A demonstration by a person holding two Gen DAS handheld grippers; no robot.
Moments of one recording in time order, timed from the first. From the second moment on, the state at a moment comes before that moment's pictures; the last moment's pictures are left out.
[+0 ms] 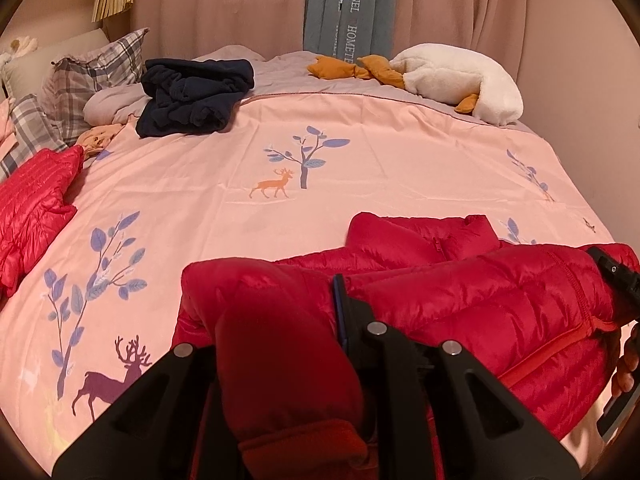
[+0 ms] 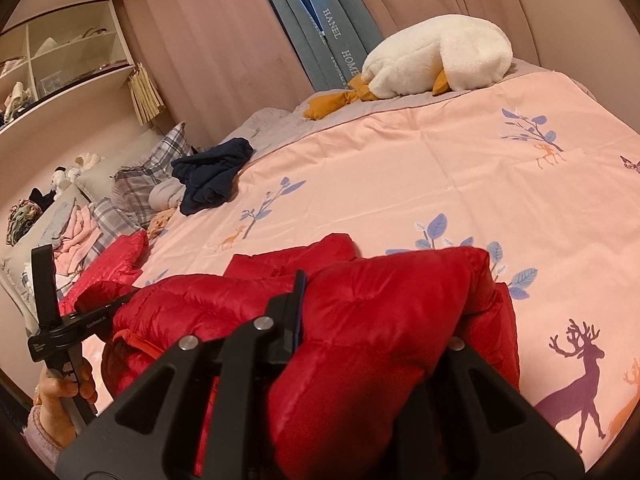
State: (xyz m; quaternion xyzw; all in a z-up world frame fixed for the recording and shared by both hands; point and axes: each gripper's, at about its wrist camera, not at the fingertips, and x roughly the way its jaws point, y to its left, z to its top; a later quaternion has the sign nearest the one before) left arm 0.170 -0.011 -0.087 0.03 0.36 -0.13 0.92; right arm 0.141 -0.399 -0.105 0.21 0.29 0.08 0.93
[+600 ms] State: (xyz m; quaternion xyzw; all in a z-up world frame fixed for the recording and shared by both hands) left arm 0.191 -0.021 -0.099 0.04 0.37 -0.13 0.92; right arm 0.164 -0.400 -0.117 0.20 0.32 0.07 0.92
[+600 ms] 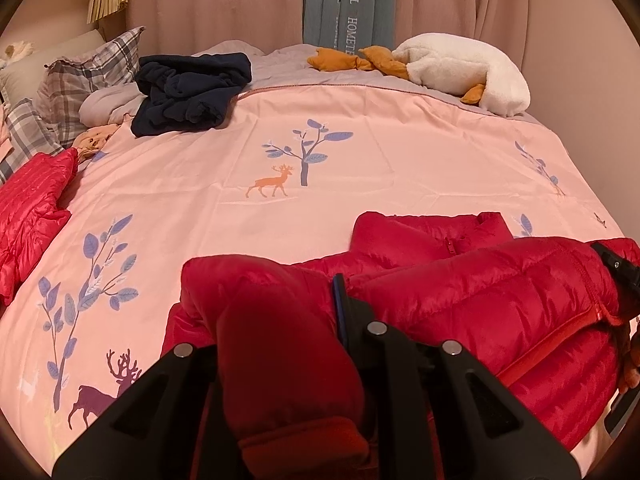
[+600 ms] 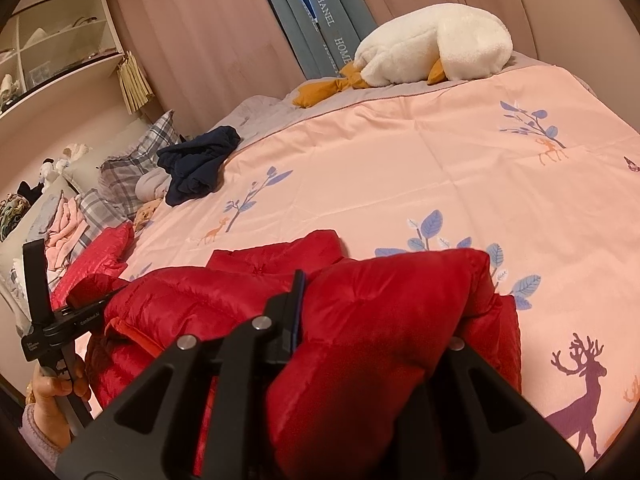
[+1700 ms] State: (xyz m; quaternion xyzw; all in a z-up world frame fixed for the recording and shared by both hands) left arm 0.216 -0.026 -0.121 0.04 0.40 -0.12 0.91; right arm 0.188 -0.401 -0.133 0.20 0.34 0.07 0.91
